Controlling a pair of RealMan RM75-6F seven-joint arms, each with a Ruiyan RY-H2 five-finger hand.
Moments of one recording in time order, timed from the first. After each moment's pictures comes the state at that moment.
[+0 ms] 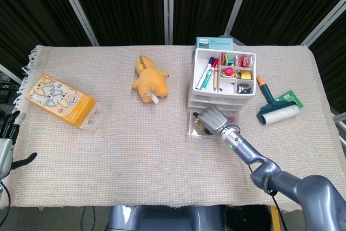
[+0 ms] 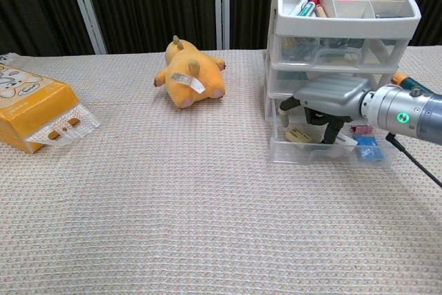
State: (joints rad) left arm -0.10 -1.10 -0.08 -1.67 1.45 1.49 0.10; right arm 0.86 -1.70 0.04 -0.90 -1.53 0.87 0.04
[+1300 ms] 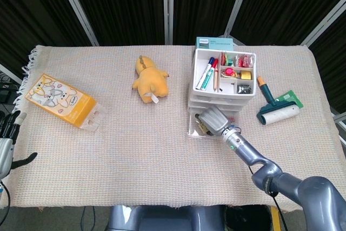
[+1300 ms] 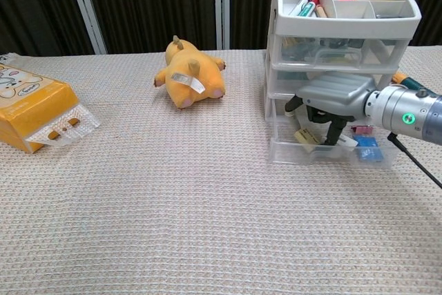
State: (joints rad) left arm -0.10 -1.10 -0.08 -1.67 1.46 1.49 0.09; right arm 0.84 -1.69 0.04 -0.92 -1.55 0.92 0.03
